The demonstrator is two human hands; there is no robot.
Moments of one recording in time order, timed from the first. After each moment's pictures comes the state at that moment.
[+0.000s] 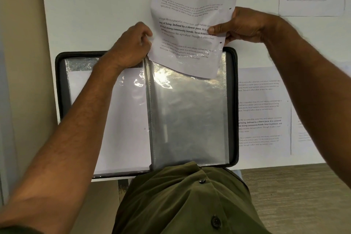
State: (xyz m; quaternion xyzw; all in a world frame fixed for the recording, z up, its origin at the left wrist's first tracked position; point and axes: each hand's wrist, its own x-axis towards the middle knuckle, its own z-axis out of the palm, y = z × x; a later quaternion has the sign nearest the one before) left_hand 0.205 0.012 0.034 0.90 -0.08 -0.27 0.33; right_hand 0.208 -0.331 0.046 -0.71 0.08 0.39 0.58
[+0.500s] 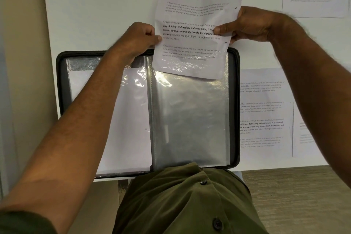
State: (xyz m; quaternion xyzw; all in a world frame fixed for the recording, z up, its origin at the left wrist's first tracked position) left_hand 0.221 -0.007 0.021 0.81 0.04 -0.34 0.47; right_hand 0.215 -0.339 0.043 -0.72 0.08 0.40 0.55
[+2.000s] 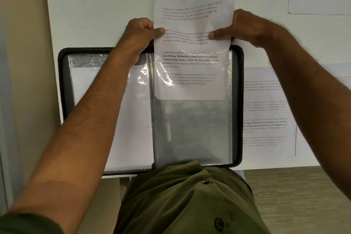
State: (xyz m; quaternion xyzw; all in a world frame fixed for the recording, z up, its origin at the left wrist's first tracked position) left_hand 0.218 -0.004 0.015 0.76 0.12 -0.29 0.57; right_hand 0.202 -0.317 0.037 -0.78 0.08 0.35 0.50
